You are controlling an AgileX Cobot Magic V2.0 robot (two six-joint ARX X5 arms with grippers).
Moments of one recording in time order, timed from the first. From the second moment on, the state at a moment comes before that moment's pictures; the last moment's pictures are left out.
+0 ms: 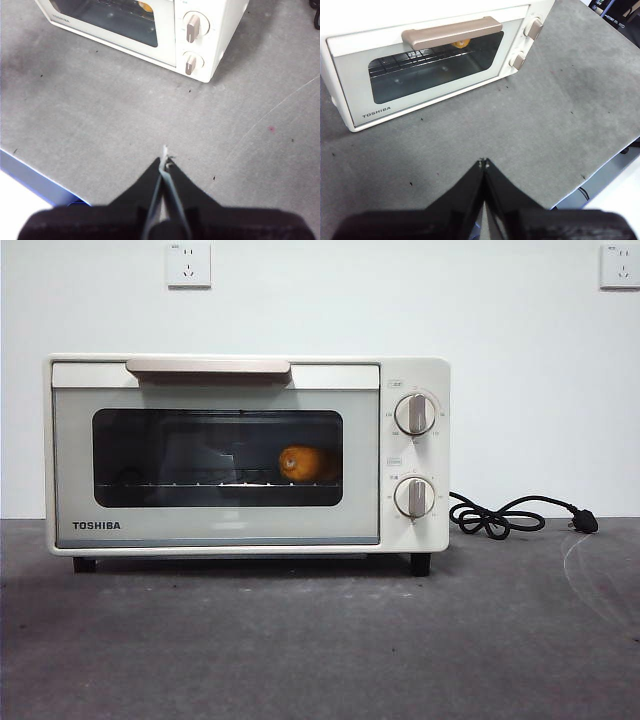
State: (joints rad) left arm -0.05 0.56 0.91 -1.01 0.55 0.10; right arm 0.86 0.81 1.12 -1.08 0.22 0.24
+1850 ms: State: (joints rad) left arm -0.01 0.26 0.43 0.11 0.05 0.24; right arm 0.86 0.81 1.12 -1.08 0.22 0.24
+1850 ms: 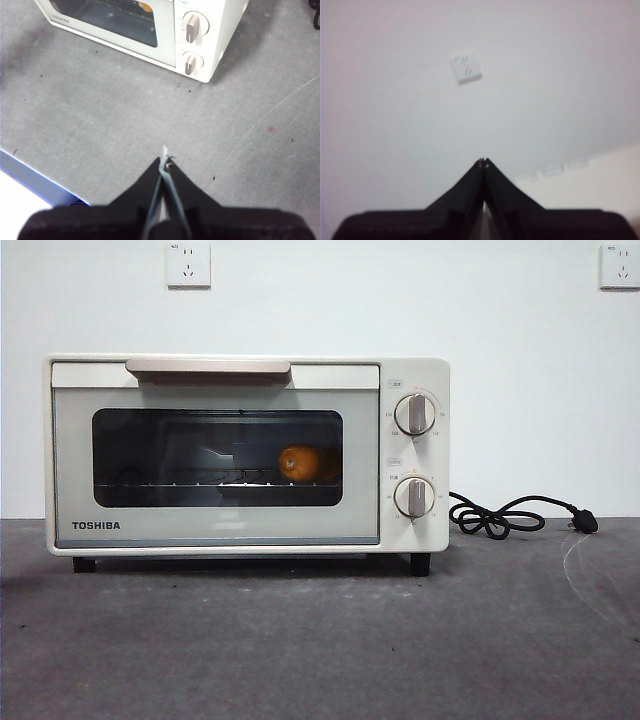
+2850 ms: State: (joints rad) left arm -0.01 0.01 0.02 -0.18 0.04 0.13; right arm 0.86 0.81 1.12 -1.08 0.22 0.24
